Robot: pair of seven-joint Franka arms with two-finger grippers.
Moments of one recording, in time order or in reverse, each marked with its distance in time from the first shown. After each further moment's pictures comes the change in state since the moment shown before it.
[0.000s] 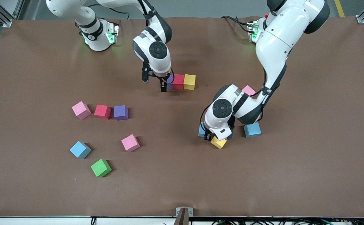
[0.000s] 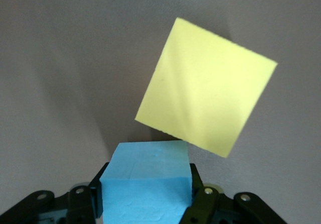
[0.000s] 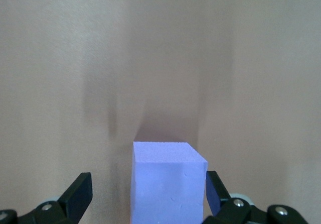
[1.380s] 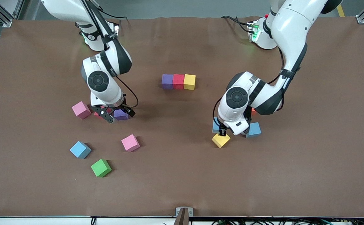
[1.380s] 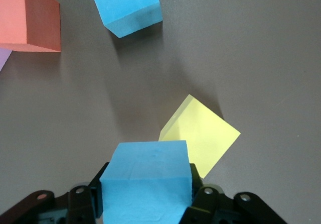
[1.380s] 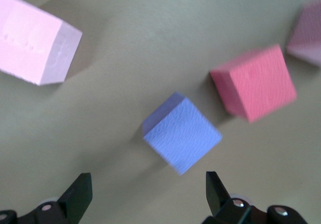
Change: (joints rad) left arm 0.057 -0.208 0.004 -0.129 0.002 -0.116 0.005; right arm -0.442 -0.051 -0.014 0.050 -0.149 -0.069 -1.360
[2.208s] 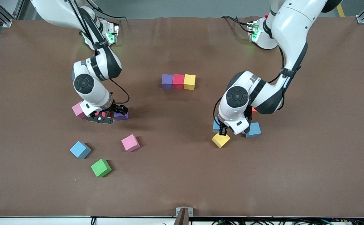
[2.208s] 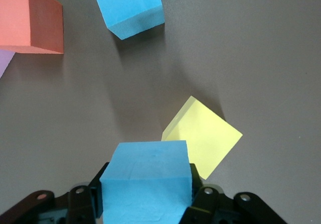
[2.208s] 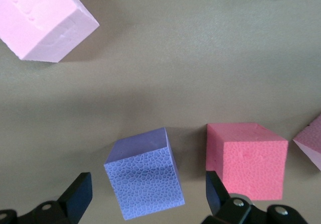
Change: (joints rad) left arm 0.002 -0.008 0.000 -0.009 0.000 0.000 0.000; right arm -0.086 -0.006 0.016 -0.119 0.000 0.181 -0.441
